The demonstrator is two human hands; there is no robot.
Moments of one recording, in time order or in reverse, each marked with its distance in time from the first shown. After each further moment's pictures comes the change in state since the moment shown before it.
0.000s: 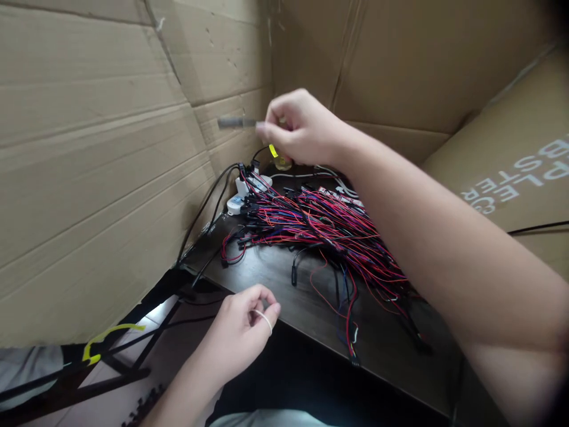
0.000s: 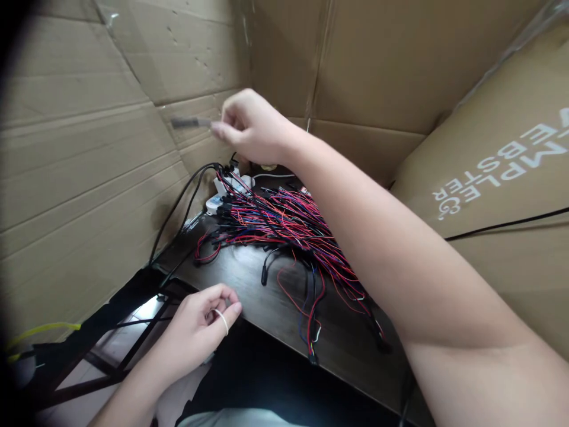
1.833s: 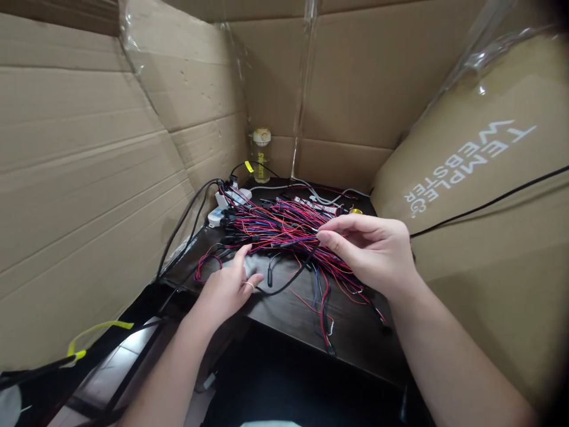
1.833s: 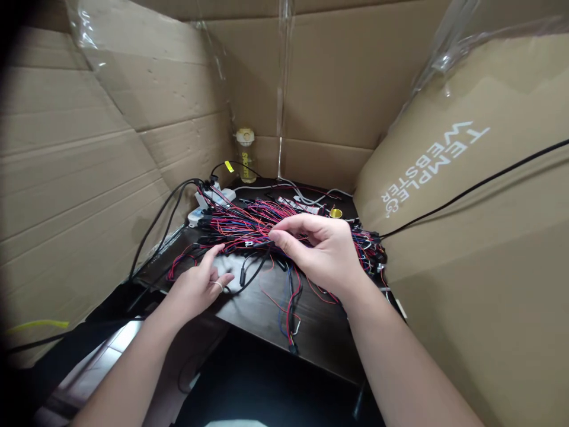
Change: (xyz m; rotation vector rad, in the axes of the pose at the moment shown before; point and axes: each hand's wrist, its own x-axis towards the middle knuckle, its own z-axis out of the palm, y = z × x) left_hand 0.062 0.009 -0.009 0.549 0.065 0.123; right_hand -0.212 -0.009 -0.006 0.391 0.424 0.267
